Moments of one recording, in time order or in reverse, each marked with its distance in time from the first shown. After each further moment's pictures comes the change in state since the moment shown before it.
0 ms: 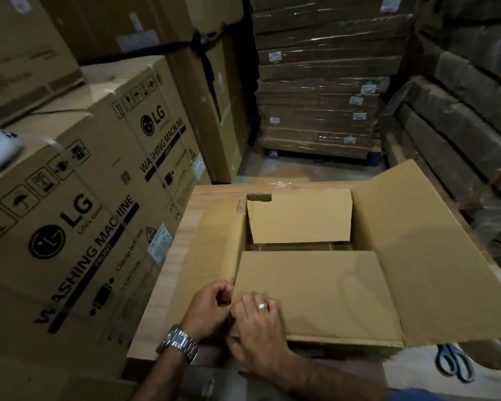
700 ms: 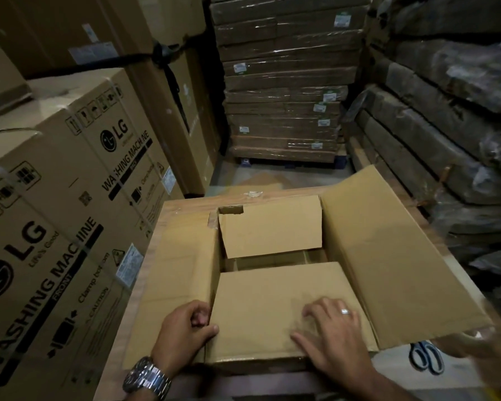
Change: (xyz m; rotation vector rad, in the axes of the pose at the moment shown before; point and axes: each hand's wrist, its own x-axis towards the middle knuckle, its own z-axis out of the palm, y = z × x) left_hand 0.006 -0.003 0.000 0.272 0.092 0.048; right_hand -0.062 0.124 -0.067 0.056 0.125 0.299
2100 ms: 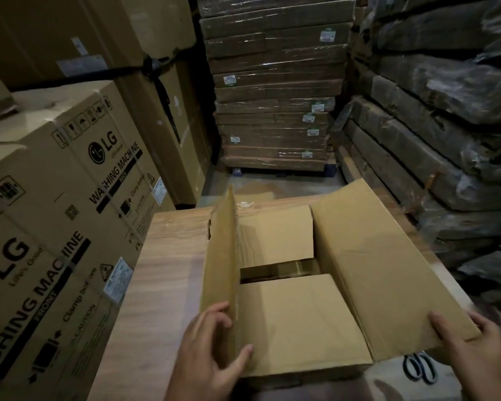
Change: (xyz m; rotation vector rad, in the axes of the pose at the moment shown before) left_hand -0.041 0.084 0.004 -0.013 0.114 0.317; right_hand -0.010 0.086 -0.116 0.650 0.466 1.285
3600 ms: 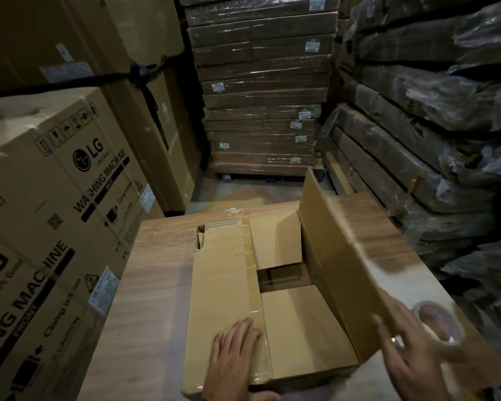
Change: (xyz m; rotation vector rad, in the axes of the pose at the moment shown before) left_hand 0.002 -0.026 0.081 0.491 -0.525 0.102; right_hand -0.050 0.002 0.021 -0.178 -0.308 -0.787
